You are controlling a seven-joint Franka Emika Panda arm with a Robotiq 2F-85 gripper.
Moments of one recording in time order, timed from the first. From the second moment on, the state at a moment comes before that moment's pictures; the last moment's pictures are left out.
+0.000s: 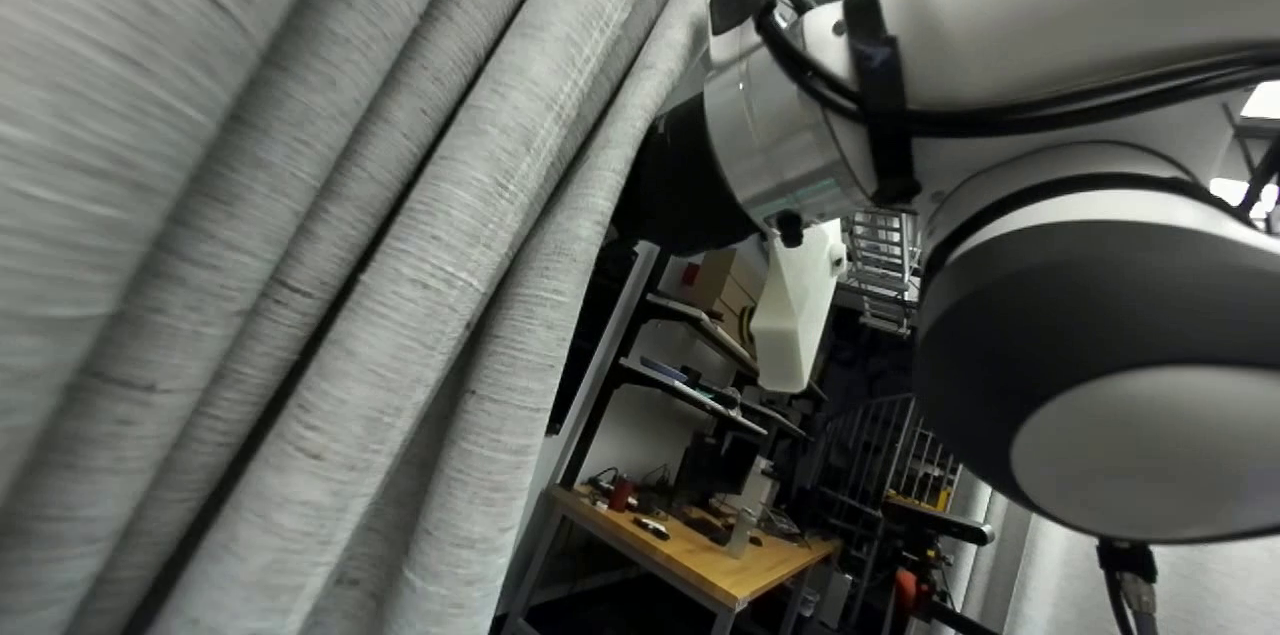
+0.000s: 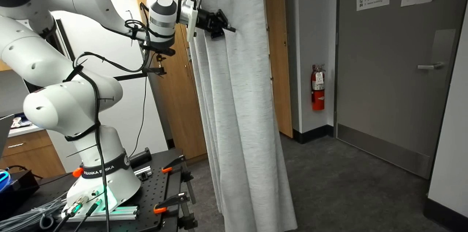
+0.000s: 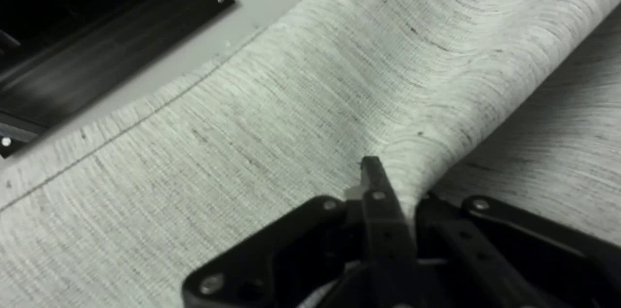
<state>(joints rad) -0.41 -0.70 0.82 -2.45 -0.43 2.90 0.05</state>
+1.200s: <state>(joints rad) -0.12 -0.66 0.12 -2.55 -0.38 2.47 0.03</state>
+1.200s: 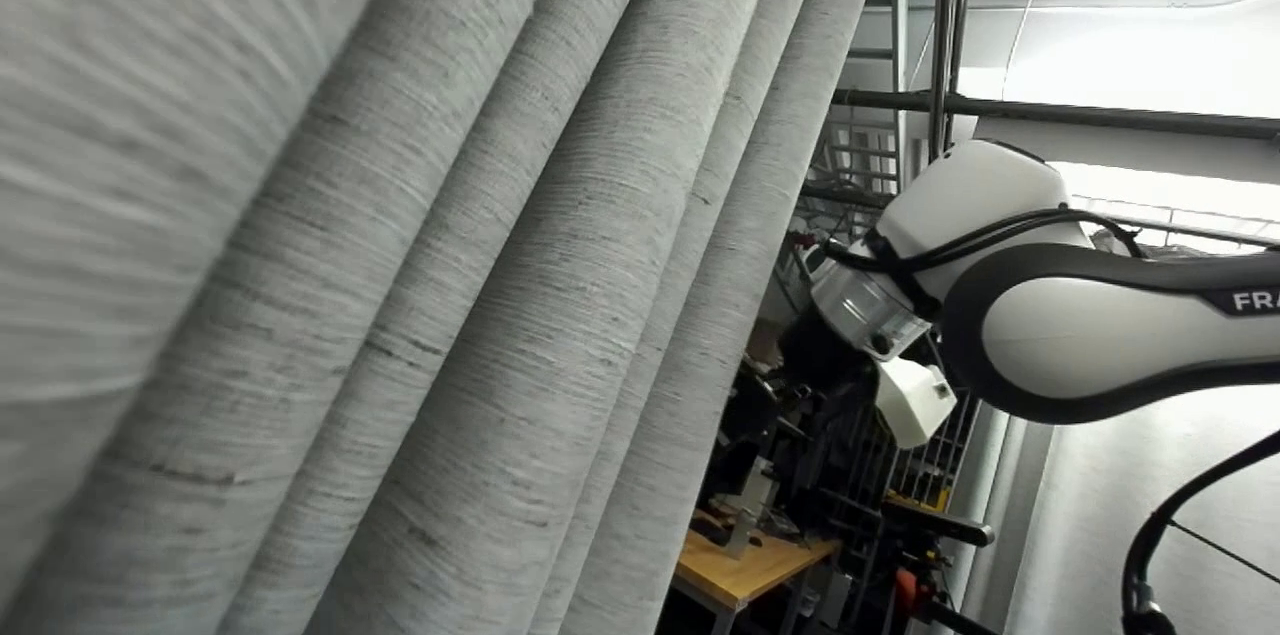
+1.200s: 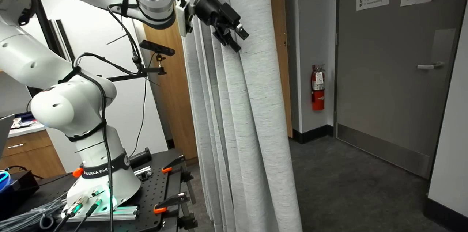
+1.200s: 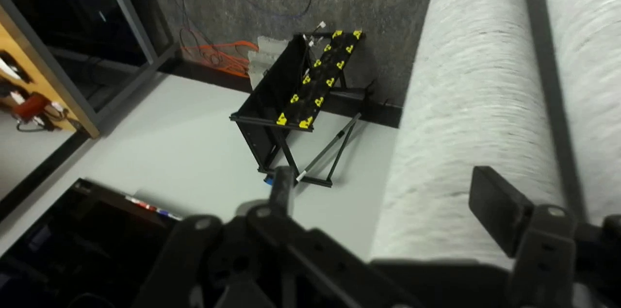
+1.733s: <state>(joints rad) -0.13 -0.78 -0.04 -2.56 -0.31 2.24 0.03</state>
